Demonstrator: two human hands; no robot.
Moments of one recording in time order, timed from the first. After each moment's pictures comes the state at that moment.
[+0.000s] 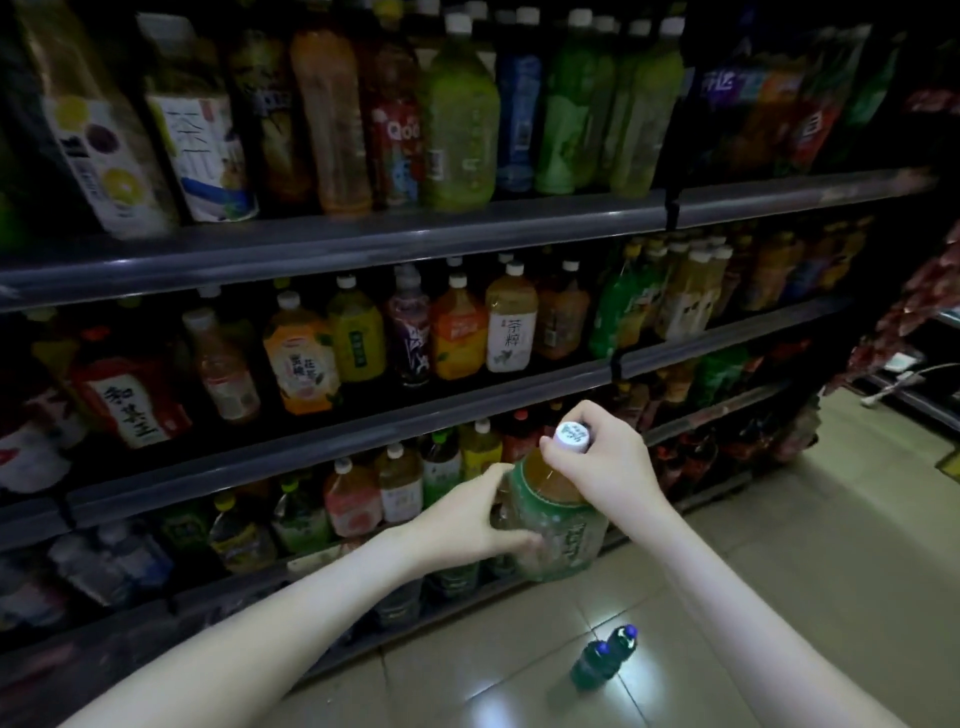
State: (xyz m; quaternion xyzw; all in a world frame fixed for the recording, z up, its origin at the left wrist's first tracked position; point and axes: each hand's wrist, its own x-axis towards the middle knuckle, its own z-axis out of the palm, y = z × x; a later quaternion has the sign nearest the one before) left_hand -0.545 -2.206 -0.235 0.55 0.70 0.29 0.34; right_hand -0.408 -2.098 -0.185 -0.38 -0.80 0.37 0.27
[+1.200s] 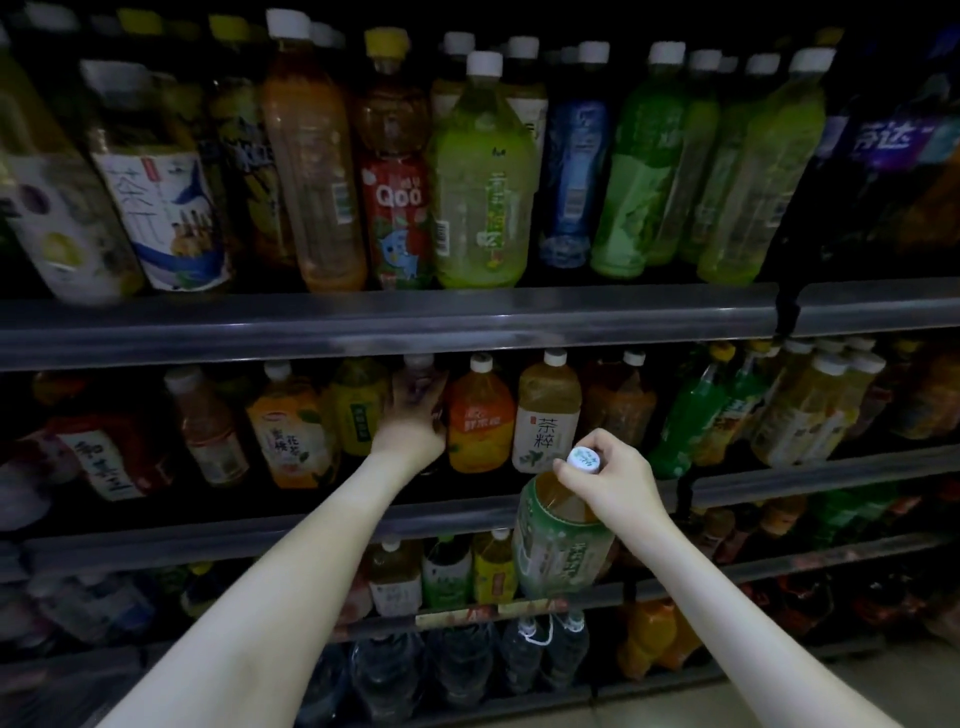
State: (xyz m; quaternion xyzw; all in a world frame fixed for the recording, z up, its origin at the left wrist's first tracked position) left_hand -0.744 -2.024 -0.239 0.32 0.91 0.24 0.01; right_hand -0.522 -1.898 -0.202 -0.30 -0.81 0.45 0.22
